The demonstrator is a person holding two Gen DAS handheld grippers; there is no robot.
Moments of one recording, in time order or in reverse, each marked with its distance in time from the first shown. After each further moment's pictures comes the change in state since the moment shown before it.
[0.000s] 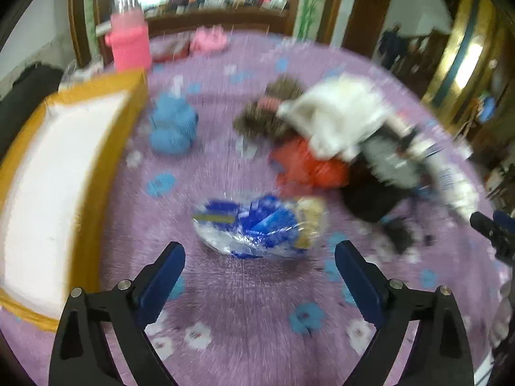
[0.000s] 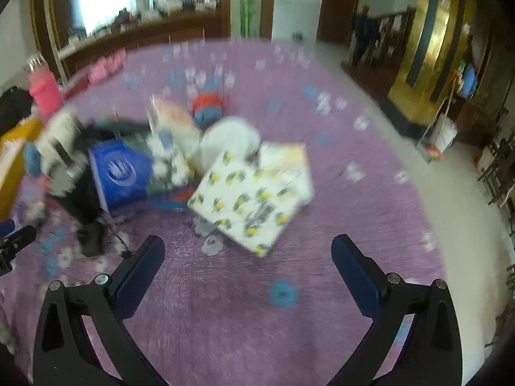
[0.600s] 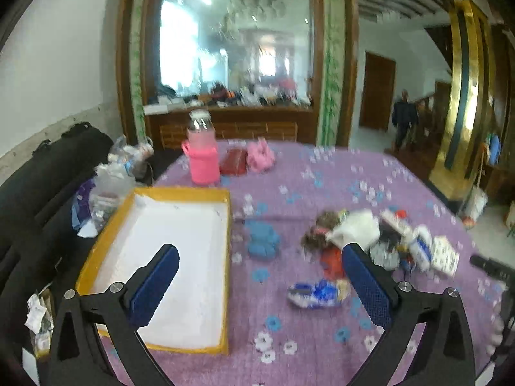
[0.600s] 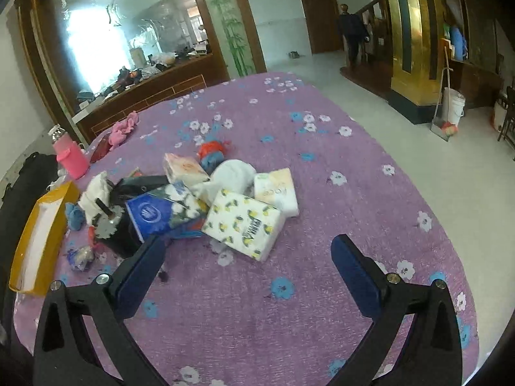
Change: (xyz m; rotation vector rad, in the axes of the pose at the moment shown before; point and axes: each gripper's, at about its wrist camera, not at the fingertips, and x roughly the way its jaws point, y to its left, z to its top) left arm -0.141 0.045 0.009 0.011 -0.358 0.134; right arm -0.044 -0.041 -0.014 0.209 -0.156 0.163
